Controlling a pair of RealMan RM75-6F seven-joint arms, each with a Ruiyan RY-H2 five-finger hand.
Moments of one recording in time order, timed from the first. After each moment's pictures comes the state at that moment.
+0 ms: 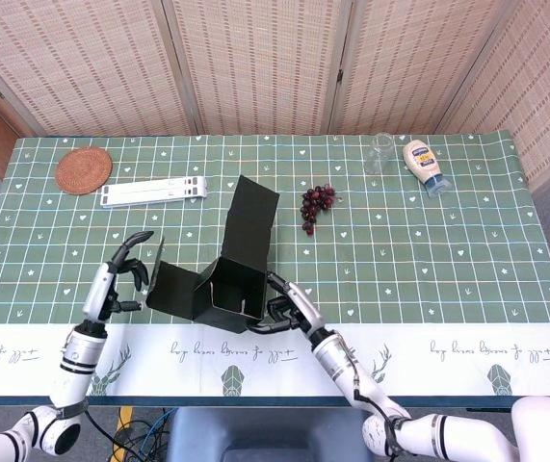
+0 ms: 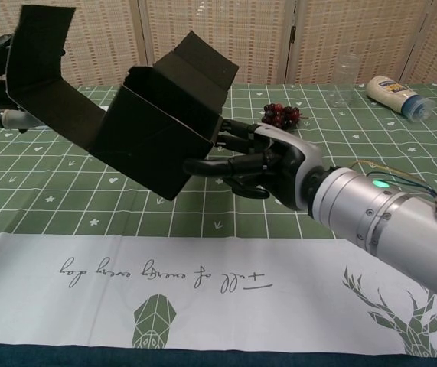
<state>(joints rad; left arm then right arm) -0.48 -1.60 -0.16 -1.23 1.54 1.41 -0.94 0.62 -1.81 0.31 -1.57 -1.19 0.86 0.67</state>
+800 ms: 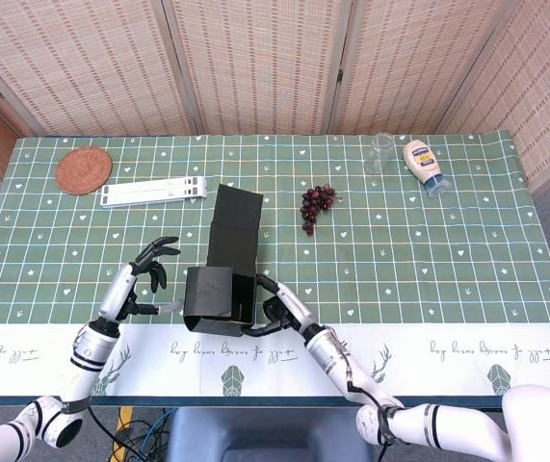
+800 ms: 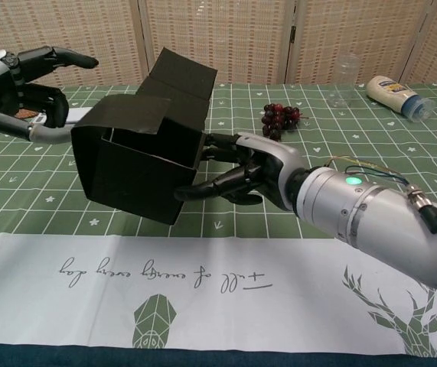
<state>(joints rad) -0.54 -1.62 -0.12 -1.16 1.62 1.40 -0.88 0.70 -1.81 0.32 -1.53 -1.07 0.79 0.42</state>
